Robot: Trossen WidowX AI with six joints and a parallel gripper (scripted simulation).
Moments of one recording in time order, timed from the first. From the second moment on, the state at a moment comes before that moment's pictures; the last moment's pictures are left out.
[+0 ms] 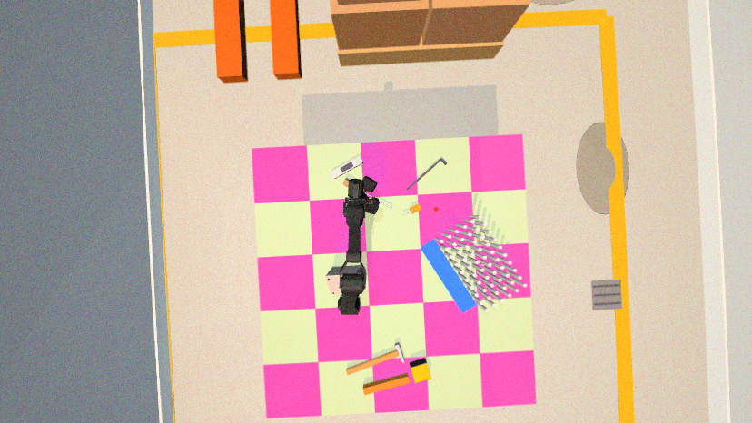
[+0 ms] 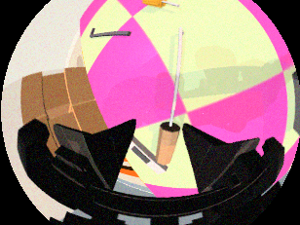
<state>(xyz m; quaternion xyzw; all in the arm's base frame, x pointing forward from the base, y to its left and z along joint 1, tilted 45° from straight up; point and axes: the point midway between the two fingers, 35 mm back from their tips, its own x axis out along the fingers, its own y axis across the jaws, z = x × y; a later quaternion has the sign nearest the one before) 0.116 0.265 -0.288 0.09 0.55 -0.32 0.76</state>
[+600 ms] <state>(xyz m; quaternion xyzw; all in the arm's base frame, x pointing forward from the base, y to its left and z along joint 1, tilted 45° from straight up) 0.114 0.245 -0.309 0.09 0.55 -0.32 0.76</state>
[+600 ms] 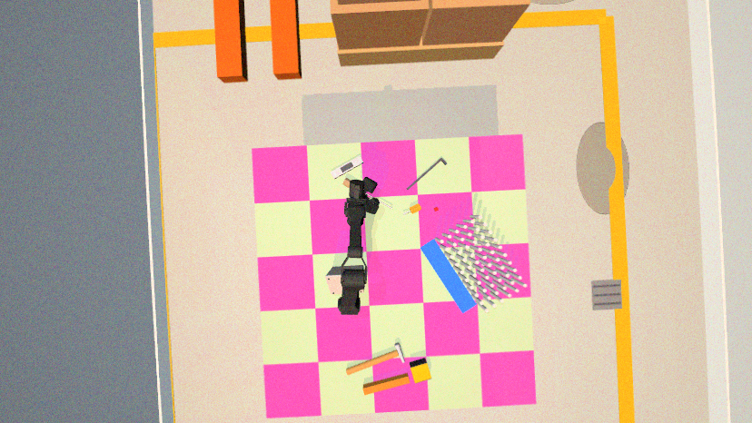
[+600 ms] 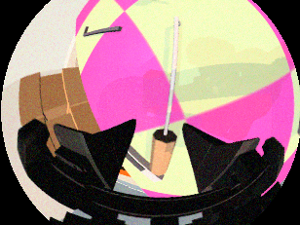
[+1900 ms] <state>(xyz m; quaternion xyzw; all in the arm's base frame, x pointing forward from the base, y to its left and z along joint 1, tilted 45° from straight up) 0.116 0.257 -0.290 0.08 0.55 -0.33 0.76</state>
